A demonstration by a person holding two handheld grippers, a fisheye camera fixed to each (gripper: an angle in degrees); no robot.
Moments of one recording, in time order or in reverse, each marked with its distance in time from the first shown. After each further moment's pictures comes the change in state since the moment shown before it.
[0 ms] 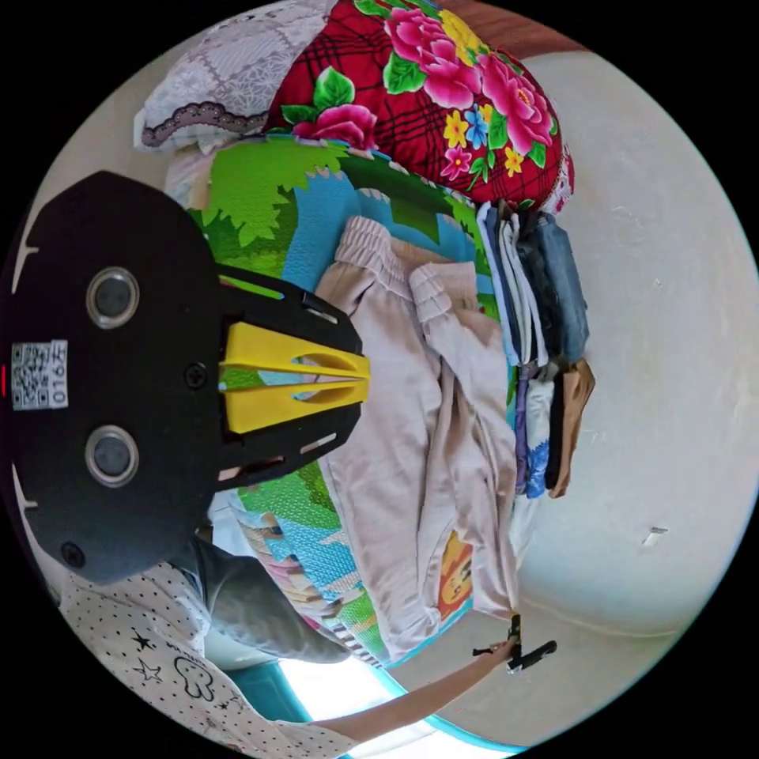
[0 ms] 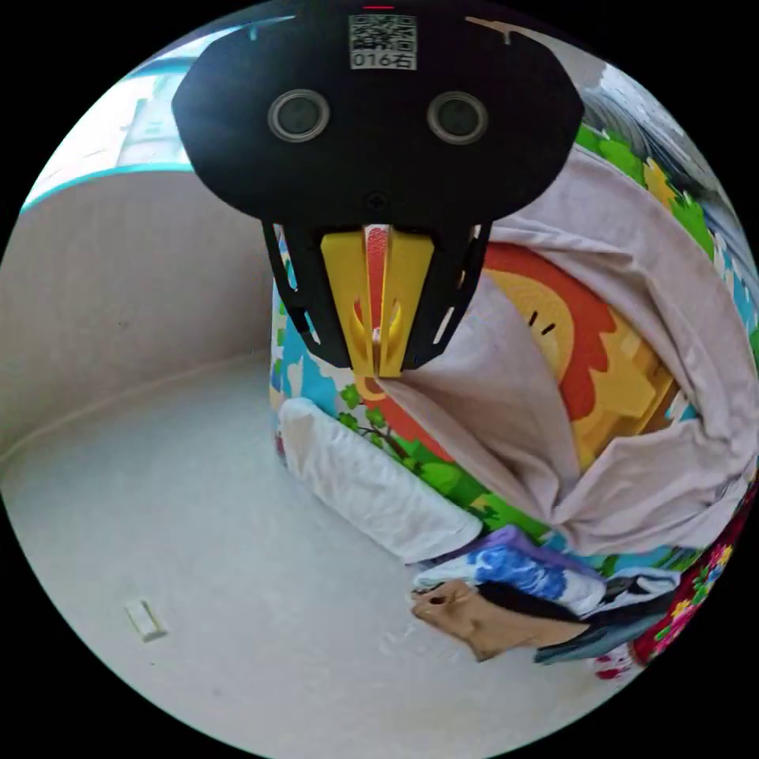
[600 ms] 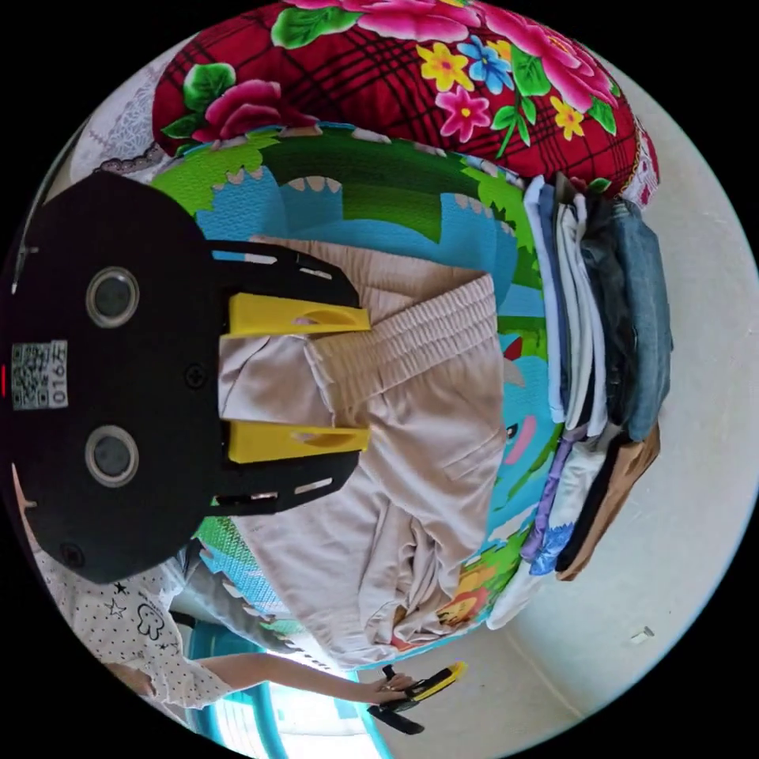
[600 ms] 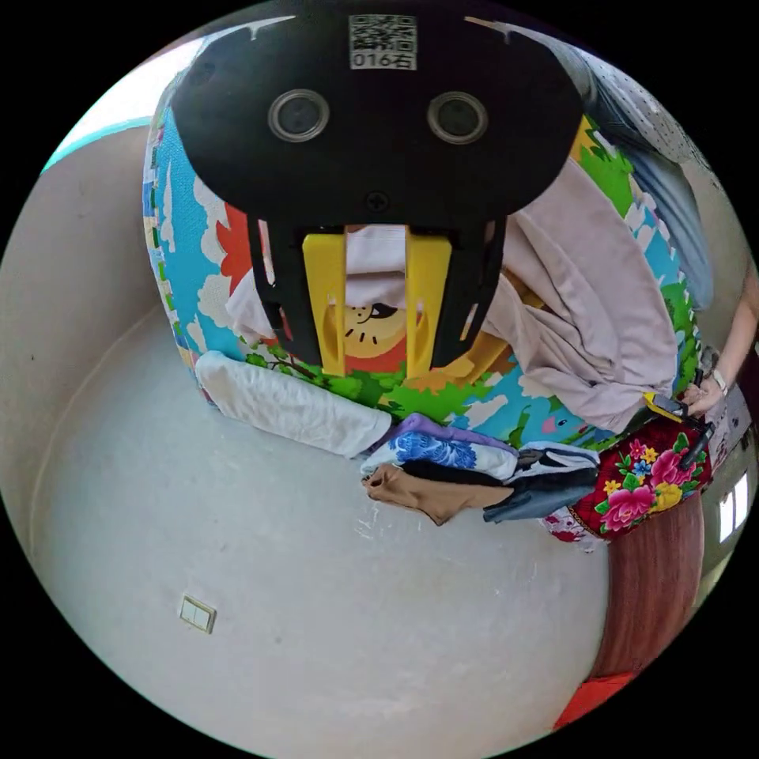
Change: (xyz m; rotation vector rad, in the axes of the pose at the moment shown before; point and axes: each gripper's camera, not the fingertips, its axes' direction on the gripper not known) left arm -0.098 -0.092 0.179 -0.297 0.107 -0.153; right arm -0.096 0.126 -0.107 0.467 -0.430 0.016
